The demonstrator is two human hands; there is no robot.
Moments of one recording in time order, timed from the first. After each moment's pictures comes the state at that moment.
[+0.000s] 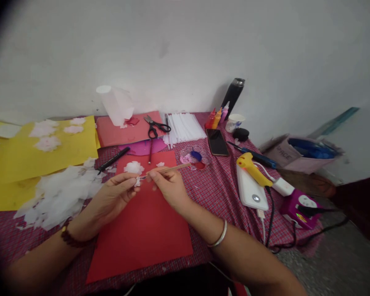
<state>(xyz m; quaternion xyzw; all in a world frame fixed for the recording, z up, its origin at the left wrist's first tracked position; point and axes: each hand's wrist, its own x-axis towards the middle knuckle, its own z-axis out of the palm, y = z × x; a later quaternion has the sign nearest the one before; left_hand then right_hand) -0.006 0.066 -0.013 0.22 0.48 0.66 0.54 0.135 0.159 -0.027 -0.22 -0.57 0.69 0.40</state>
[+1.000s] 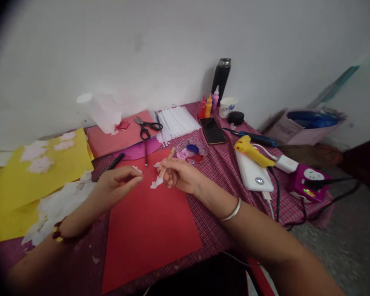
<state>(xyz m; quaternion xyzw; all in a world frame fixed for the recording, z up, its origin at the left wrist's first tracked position) -0.030 0.096 0.027 0.69 0.61 0.32 0.22 0.159 0.203 -0.018 -0.21 -0.37 0.88 0.20</state>
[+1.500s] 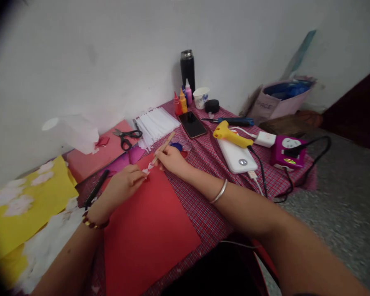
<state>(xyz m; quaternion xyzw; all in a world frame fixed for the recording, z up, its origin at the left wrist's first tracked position) -0.031 0.160 -0.006 0.85 0.52 0.04 0.04 0.154 0.240 -0.032 -0.35 -0.51 0.67 0.41</state>
